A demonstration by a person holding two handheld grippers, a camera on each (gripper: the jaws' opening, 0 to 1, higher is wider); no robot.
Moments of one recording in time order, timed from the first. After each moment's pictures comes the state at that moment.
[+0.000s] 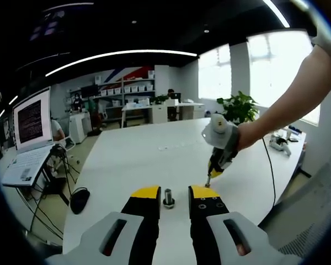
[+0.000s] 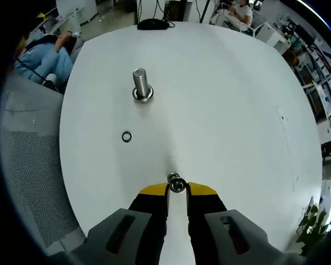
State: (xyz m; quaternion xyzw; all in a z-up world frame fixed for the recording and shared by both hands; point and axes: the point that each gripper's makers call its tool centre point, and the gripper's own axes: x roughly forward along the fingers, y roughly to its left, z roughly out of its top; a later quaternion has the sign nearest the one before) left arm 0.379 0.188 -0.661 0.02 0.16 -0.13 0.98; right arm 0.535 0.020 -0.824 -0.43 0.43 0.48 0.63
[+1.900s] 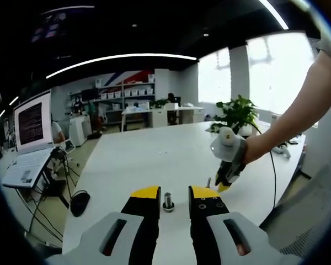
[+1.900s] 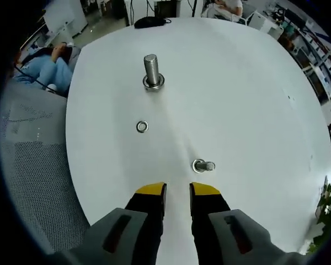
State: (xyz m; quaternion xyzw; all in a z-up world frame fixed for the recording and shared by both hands) left arm 0.378 0.188 -0.654 0.02 0.15 -0.13 0.98; right arm 0.499 0.010 -0.844 -0.38 0.47 0.47 0.65
